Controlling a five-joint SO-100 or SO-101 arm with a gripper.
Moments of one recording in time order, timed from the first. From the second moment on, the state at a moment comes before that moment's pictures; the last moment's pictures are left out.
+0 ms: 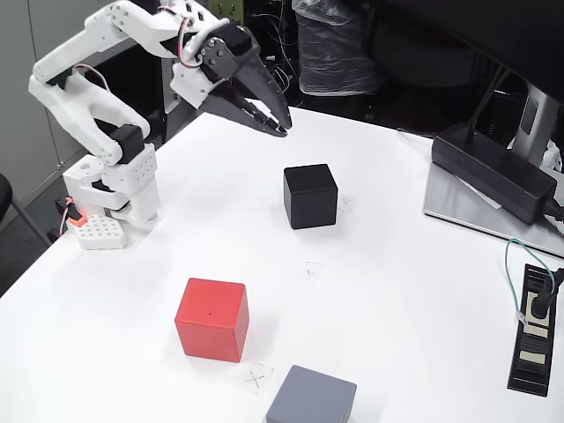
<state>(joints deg) 3.6 148.4 122.3 55.9 -7.1</state>
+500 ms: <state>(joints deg) 22.9 111.0 93.8 60.1 -7.6</state>
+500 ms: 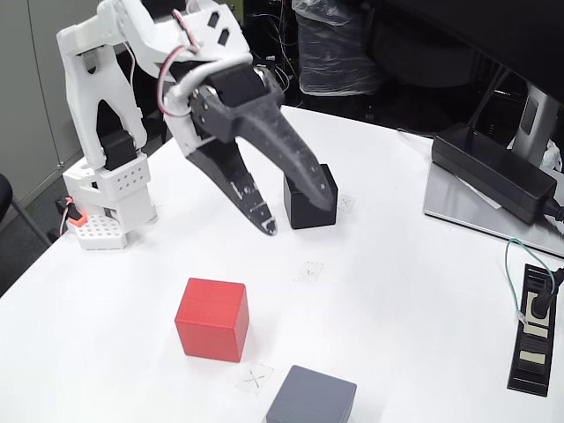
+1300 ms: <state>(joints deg) 27.6 75.8 61.2 79.4 -26.0</state>
